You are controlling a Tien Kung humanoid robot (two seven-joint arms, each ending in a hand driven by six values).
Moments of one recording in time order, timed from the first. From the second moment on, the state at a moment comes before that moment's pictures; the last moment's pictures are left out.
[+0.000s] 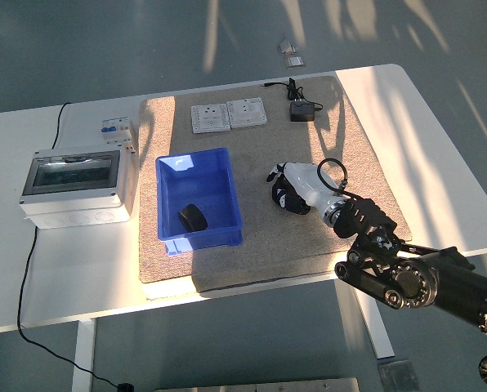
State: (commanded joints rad) left arm -0.06 0.04 -1.69 -0.18 1.66 0.14 0.07; right arm 0.74 -0.05 0.38 0.80 -1.68 -0.39 -0.09
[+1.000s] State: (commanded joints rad) left arm -0.05 0.04 -1.69 -0.18 1.66 0.14 0.07; right arm 0.70 -0.15 0.57 1.08 -1.78 -0.24 -0.24
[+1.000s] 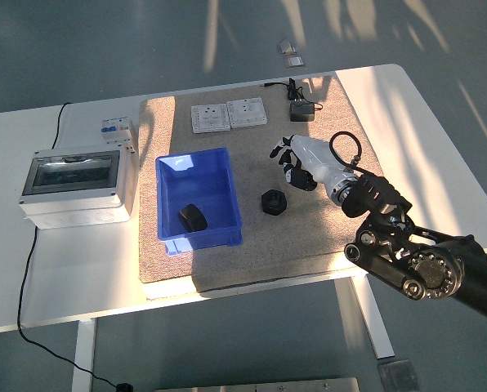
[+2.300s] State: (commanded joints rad) left arm -0.06 0.04 -1.69 -0.18 1.67 0.14 0.07; right arm 0.75 -0.10 0.38 0.96 -1.65 -0.23 -0.34
